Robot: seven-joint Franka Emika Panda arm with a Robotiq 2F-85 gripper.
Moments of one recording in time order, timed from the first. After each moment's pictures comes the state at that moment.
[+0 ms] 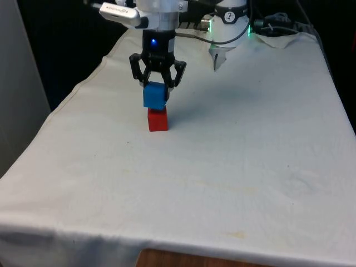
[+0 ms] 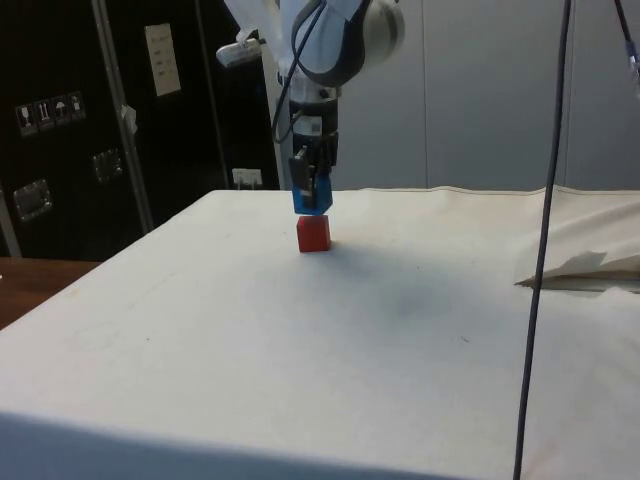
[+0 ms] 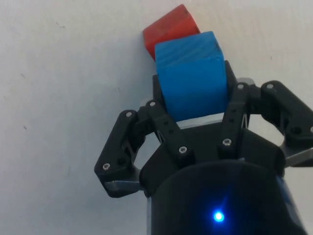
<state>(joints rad) 0.07 0.35 -0.32 -2.21 0.05 2.69 -0.18</state>
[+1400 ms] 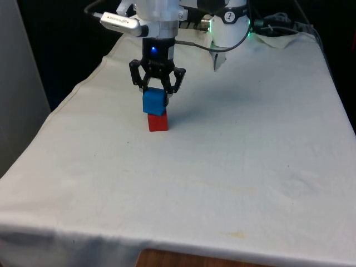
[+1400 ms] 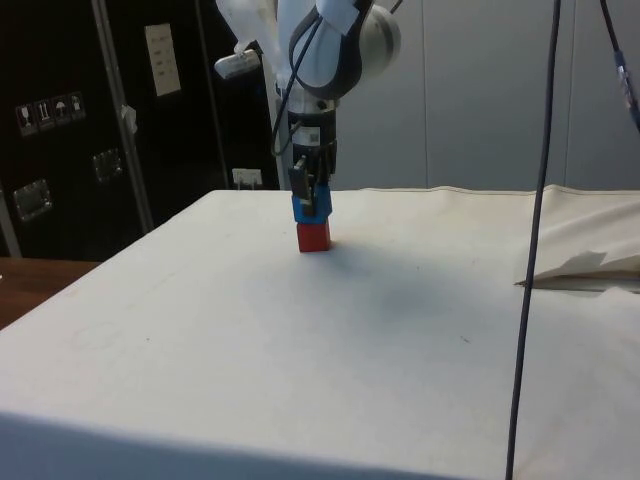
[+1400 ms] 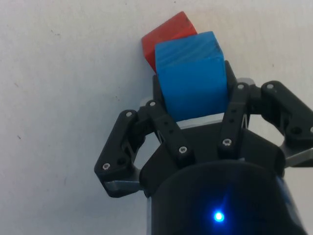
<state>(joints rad) 0.07 0.40 -0.32 -2.19 0.05 2.71 -0.18</state>
